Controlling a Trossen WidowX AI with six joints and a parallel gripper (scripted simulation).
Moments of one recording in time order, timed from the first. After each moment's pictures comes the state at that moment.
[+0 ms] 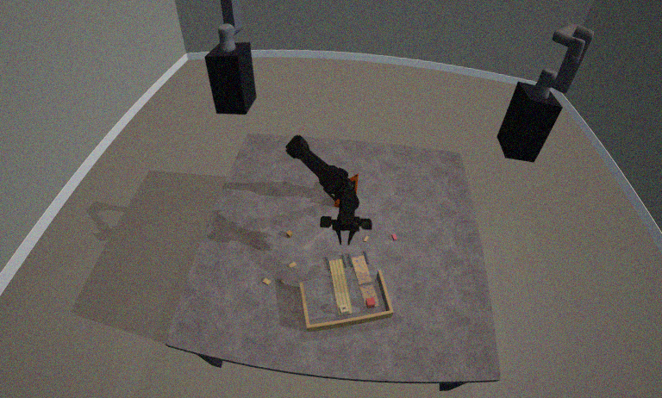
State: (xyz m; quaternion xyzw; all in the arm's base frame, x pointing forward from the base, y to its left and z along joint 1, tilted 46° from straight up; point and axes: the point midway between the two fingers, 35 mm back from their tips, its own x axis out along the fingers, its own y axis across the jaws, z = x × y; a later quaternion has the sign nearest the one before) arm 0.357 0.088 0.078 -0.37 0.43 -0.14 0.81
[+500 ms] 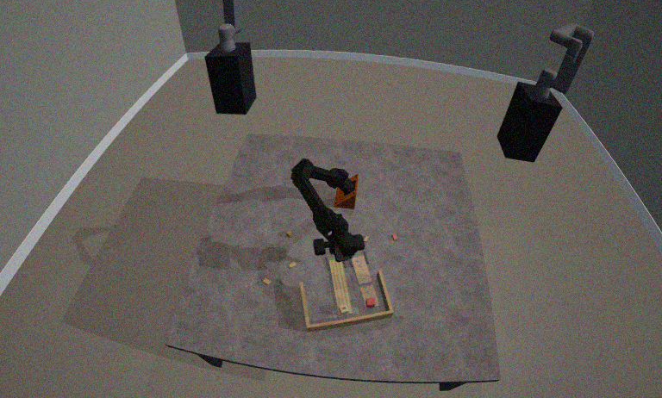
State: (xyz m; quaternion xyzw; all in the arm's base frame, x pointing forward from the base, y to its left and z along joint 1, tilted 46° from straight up) arm 0.379 0.017 0.040 -0.36 0.67 -0.18 0.62
